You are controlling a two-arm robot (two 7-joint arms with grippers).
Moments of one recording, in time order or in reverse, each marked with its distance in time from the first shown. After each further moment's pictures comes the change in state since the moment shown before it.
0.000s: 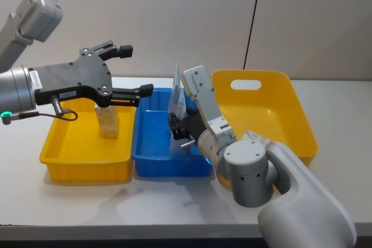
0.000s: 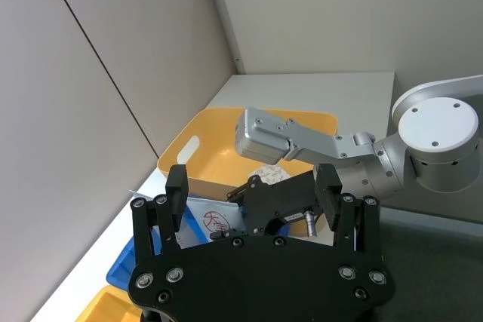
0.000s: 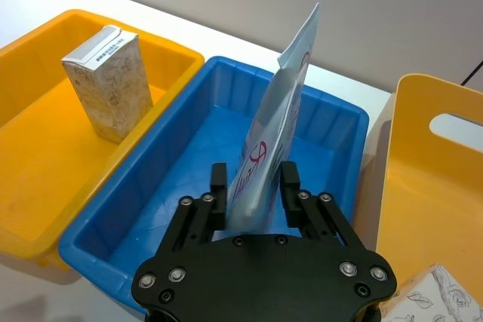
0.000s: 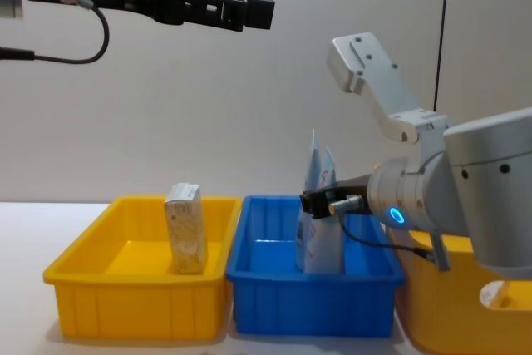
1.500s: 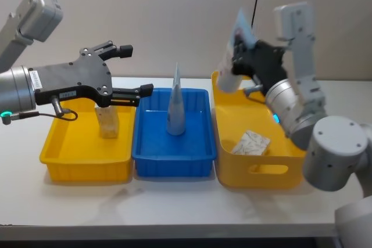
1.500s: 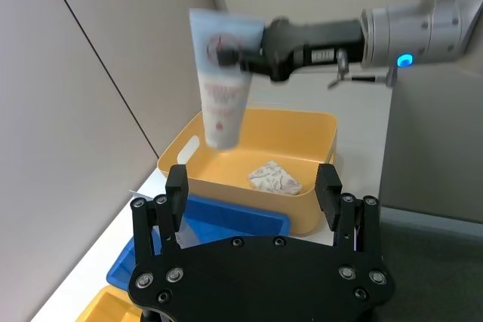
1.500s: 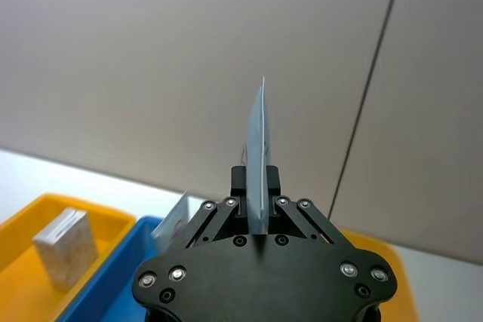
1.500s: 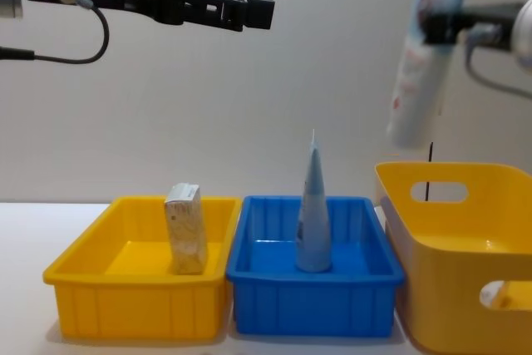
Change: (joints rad) left arm 0.000 0.000 0.000 0.000 0.000 0.000 0.000; right arm -0.139 0.122 0.179 -0.433 0.043 -0.108 0.016
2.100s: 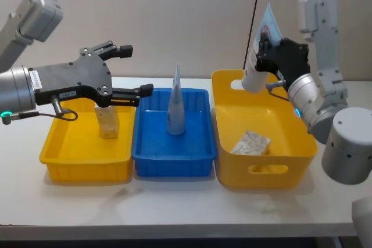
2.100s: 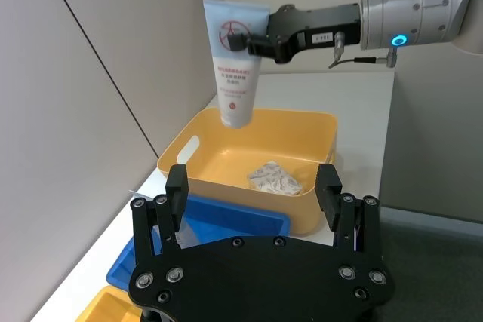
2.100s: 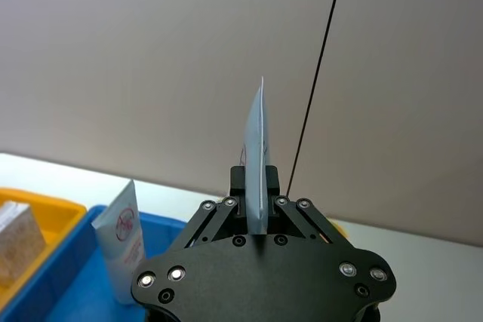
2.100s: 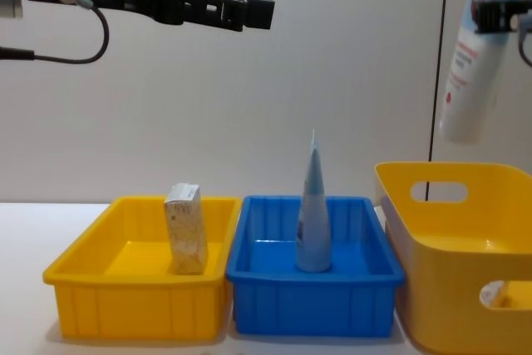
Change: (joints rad) left arm 0.000 0.000 0.000 0.000 0.000 0.000 0.000; right arm 0.008 0.026 0.065 -0.027 -0.014 0.085 -0.021
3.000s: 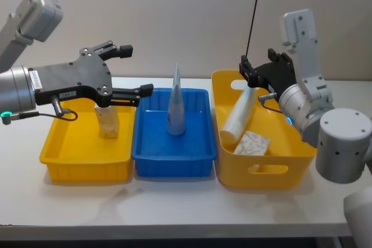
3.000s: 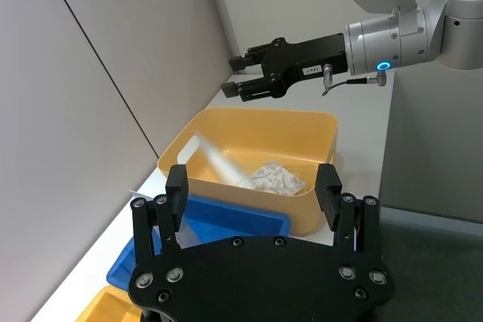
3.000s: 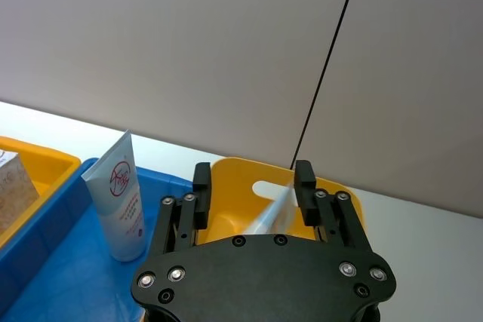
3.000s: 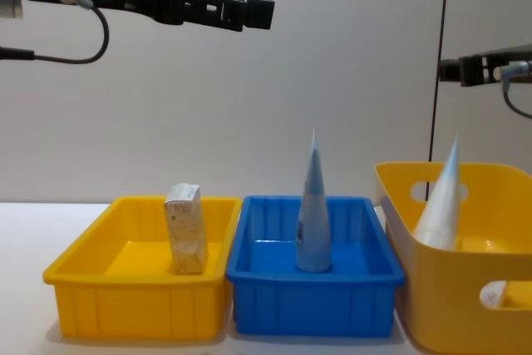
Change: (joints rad) left arm 0.000 0.000 0.000 0.000 0.000 0.000 0.000; right arm 0.036 0.004 -0.022 0.094 -0.021 0.059 0.037
